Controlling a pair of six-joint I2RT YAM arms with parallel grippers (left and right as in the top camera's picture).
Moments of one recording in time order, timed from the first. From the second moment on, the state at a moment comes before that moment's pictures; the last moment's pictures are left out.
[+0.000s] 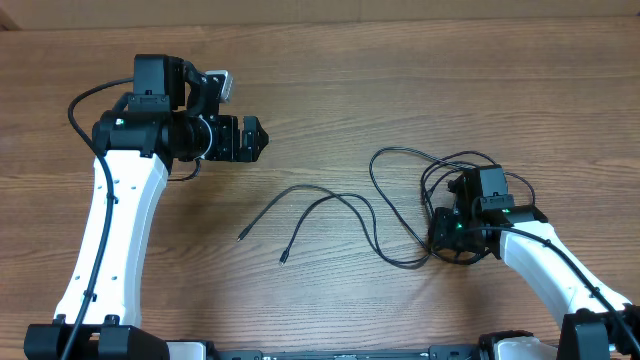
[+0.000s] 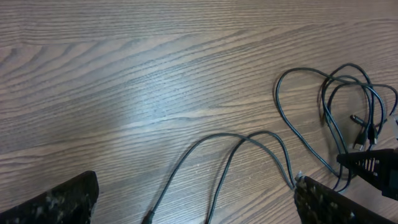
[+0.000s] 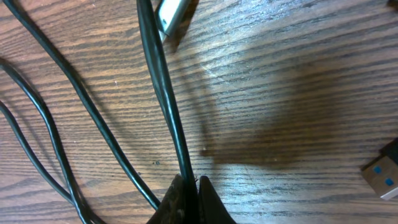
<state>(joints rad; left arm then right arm) -0.04 1.53 1.43 -0.99 0.40 -0.01 0.11 1.39 0.63 -0.57 -0.25 0.33</state>
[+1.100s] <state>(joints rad) -0.04 1.53 1.43 -0.99 0.39 -0.01 0.11 1.40 1.15 -0.91 -0.43 0.23</state>
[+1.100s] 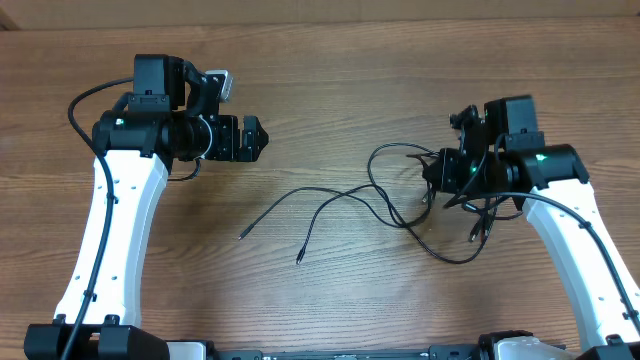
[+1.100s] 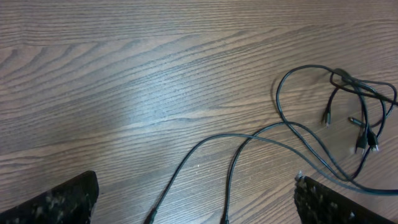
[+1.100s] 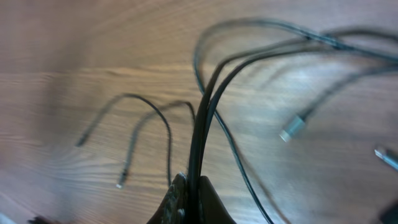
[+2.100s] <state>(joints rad) -0.04 1.53 1.43 -0.99 0.39 -0.01 0.08 1.40 1.82 -0.26 -0.67 0.60</state>
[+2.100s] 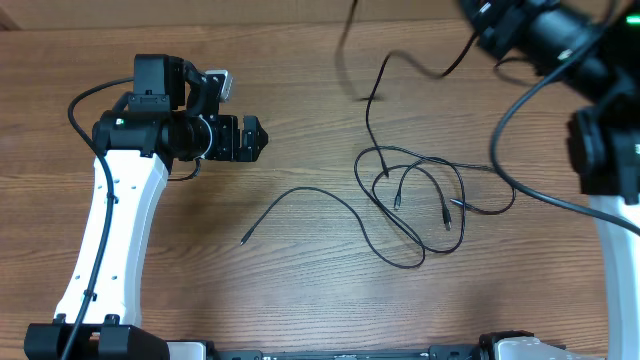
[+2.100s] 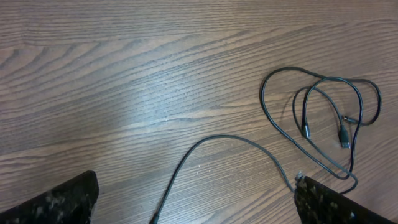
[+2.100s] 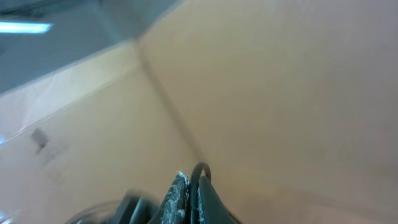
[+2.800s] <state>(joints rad) -0.04 1.53 1.43 -0.99 0.39 -0.01 -0.66 1.40 1.90 -0.70 -0.04 0.54</state>
